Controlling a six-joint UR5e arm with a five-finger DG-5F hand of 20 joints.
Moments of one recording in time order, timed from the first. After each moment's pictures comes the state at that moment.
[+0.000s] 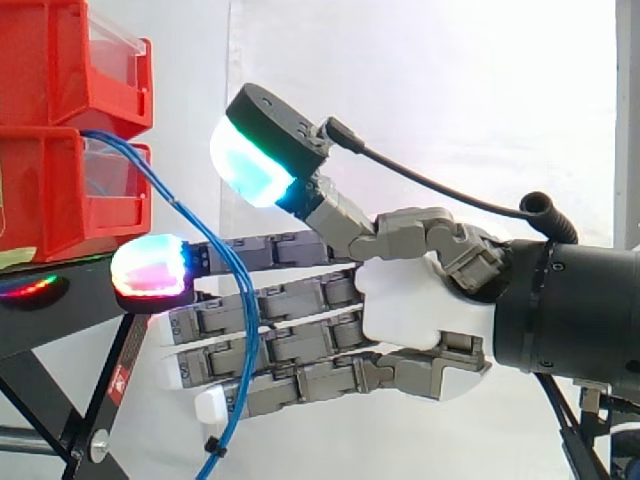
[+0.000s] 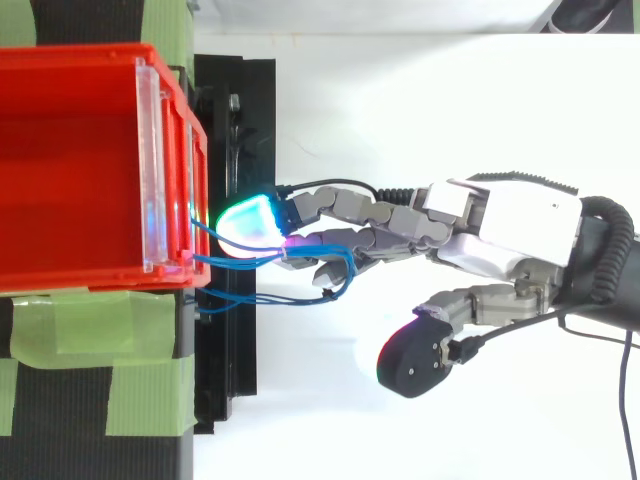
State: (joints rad) arm 0.31 -2.07 -1.85 -2.25 -1.02 -0.07
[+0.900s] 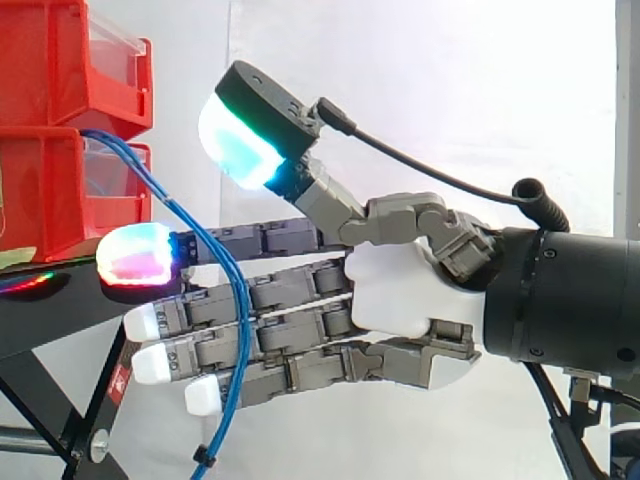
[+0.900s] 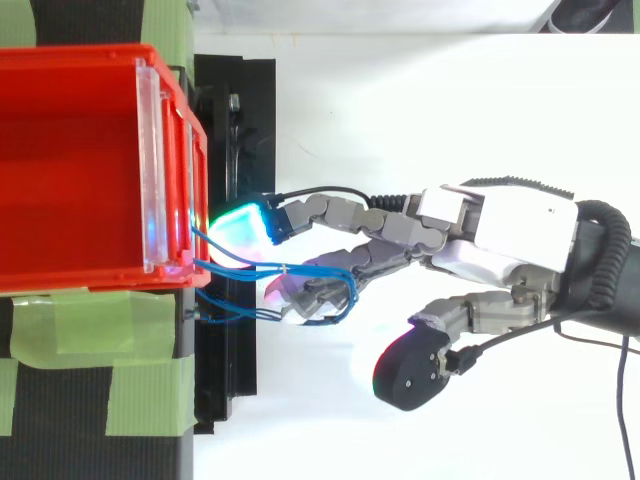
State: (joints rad) arm 0.31 -2.07 -1.83 -2.25 -1.04 -0.06
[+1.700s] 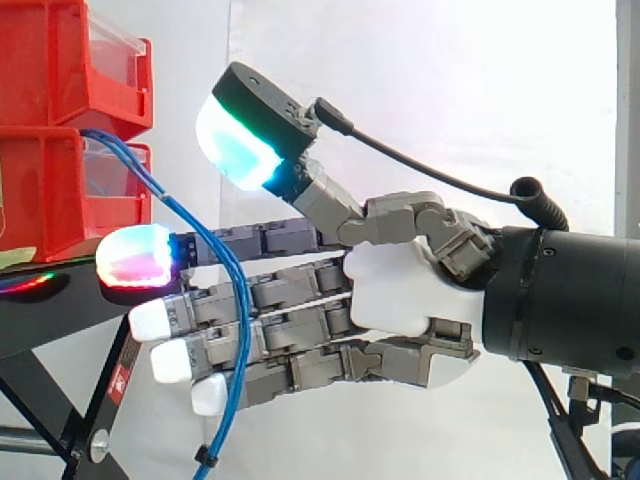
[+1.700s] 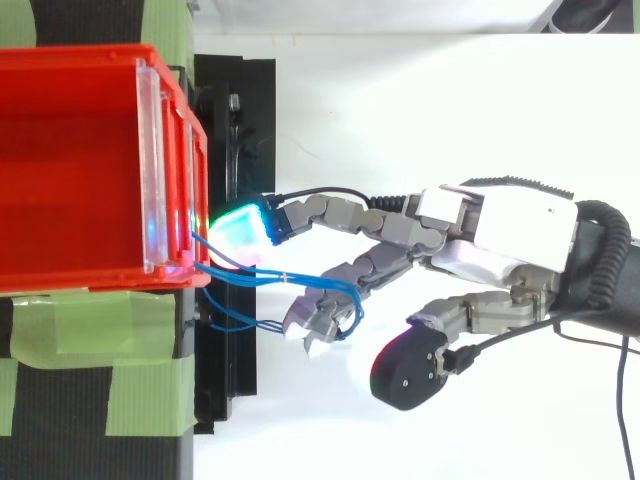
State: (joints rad) arm 0.31 -2.07 -1.83 -2.25 -1.04 -0.06
